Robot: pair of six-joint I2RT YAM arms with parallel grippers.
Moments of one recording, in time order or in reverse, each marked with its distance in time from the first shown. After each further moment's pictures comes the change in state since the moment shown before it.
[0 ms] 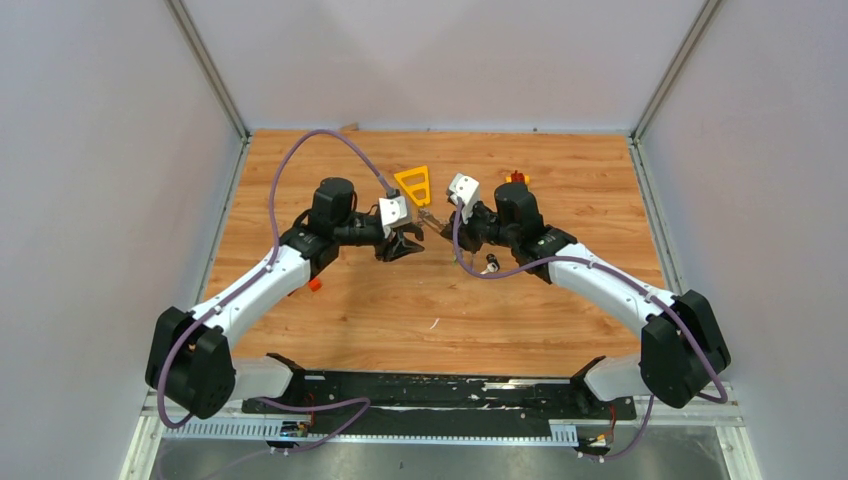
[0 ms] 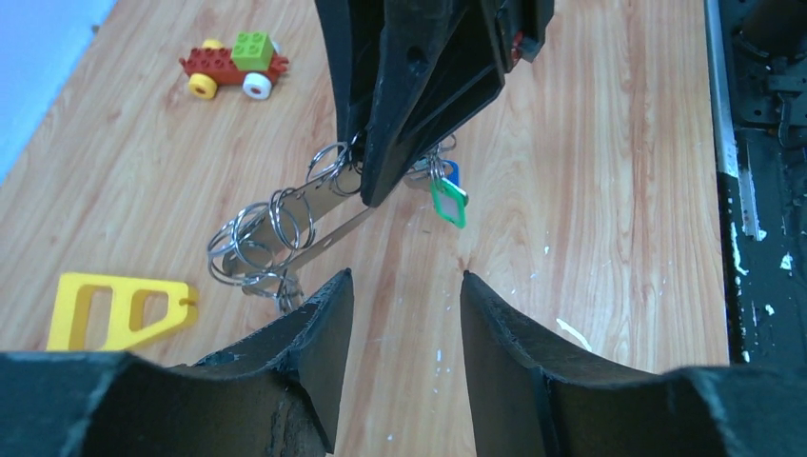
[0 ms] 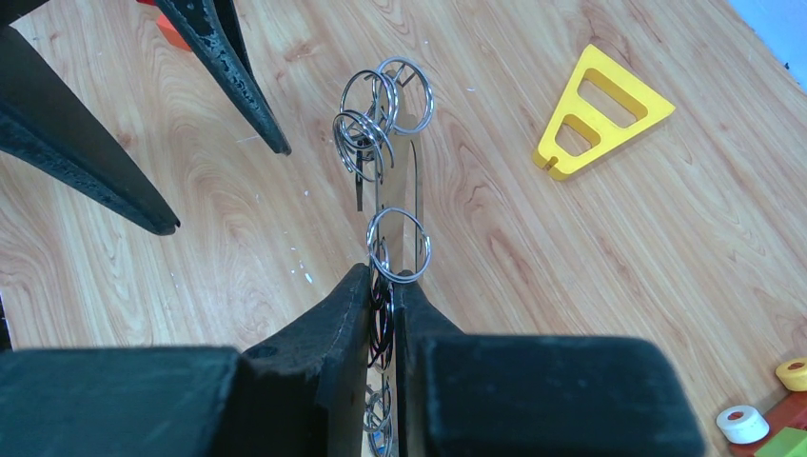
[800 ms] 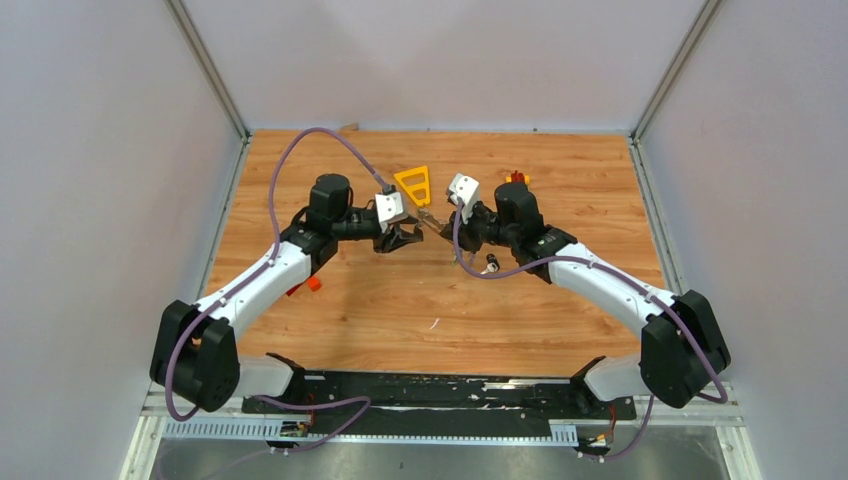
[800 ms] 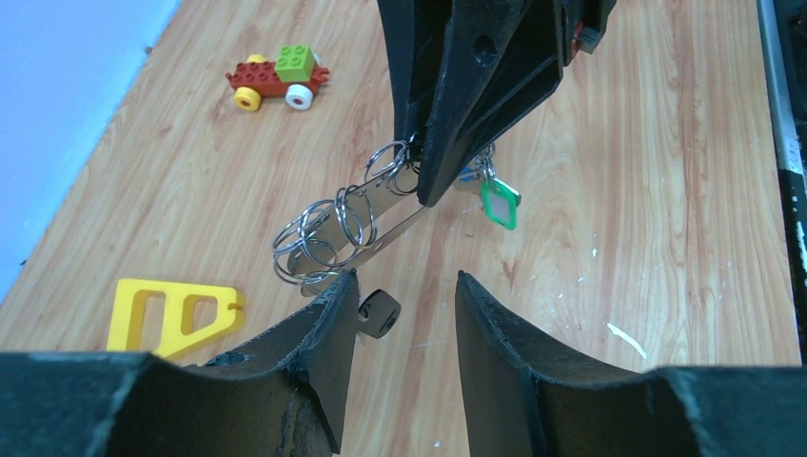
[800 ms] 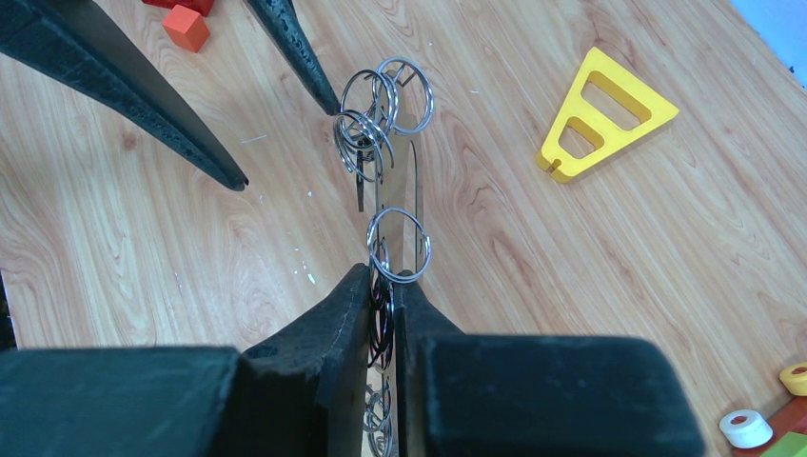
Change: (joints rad) left arm 0.038 0.035 -0.005 0.082 0.027 0.052; right arm -0.002 0.000 0.001 0.000 -0.011 0.000
